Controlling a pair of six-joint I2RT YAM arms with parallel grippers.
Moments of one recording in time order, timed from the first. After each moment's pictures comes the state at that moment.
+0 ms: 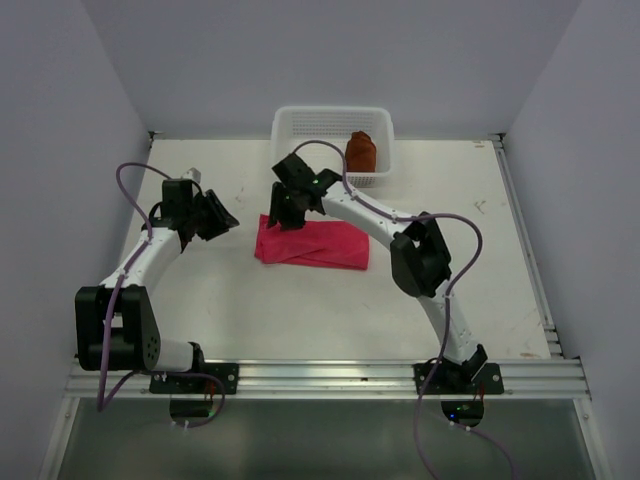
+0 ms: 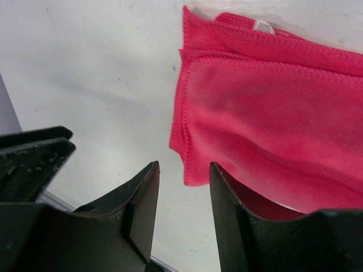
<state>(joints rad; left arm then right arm) 0.02 1.39 0.88 -0.29 0.27 -0.55 0.80 2.31 2.10 -0.73 -0.08 0.86</state>
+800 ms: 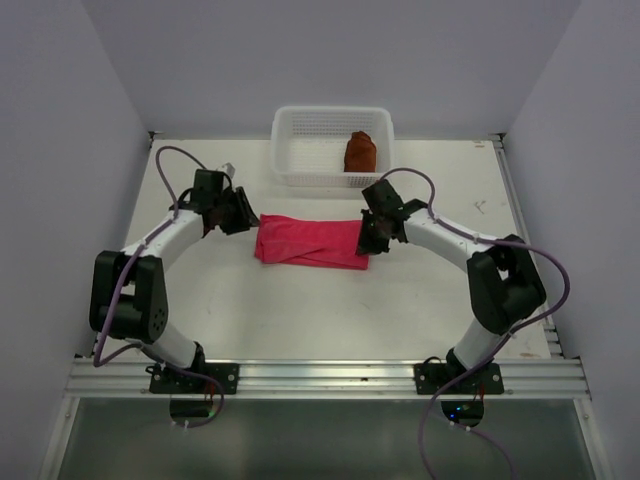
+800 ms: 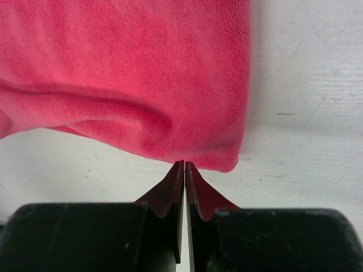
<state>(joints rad) -0.13 1.57 1.00 -0.31 0.25 -0.48 0.53 1.69 1.15 -0.55 -0.05 0.72</state>
